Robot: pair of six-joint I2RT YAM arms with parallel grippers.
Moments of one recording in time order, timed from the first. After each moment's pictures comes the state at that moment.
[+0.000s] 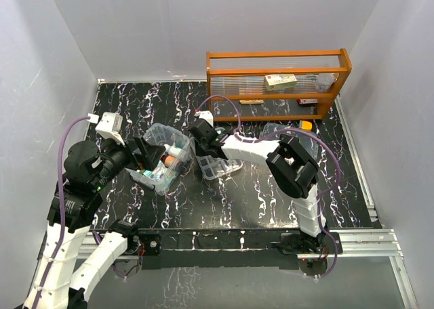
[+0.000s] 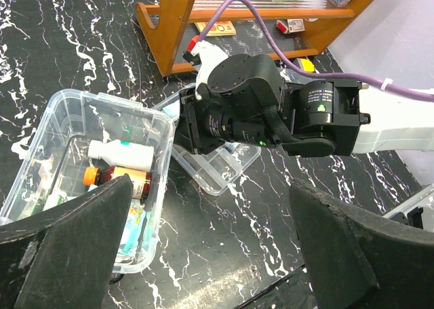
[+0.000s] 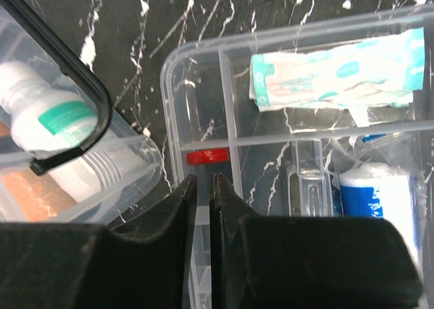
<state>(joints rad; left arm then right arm) -0.30 0.61 1.05 -0.68 0.22 -0.31 0.86 2.05 1.47 -0.25 0.27 0.57</state>
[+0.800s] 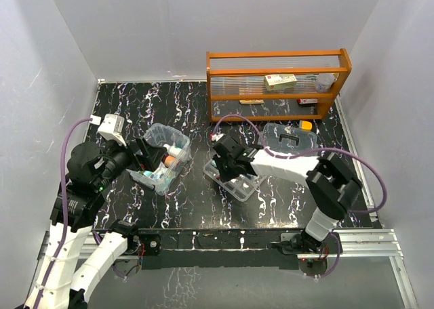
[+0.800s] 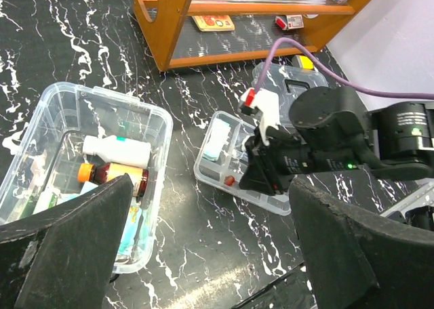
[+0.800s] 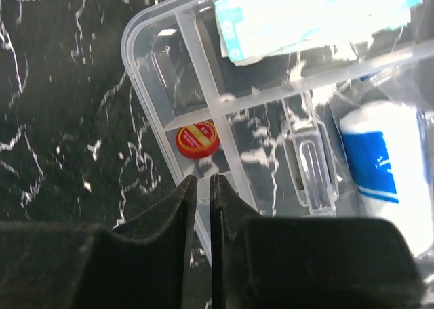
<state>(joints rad) -0.30 0.60 1.01 -0.66 0.22 -0.32 0.86 1.70 1.08 -0.41 0.03 0.40</state>
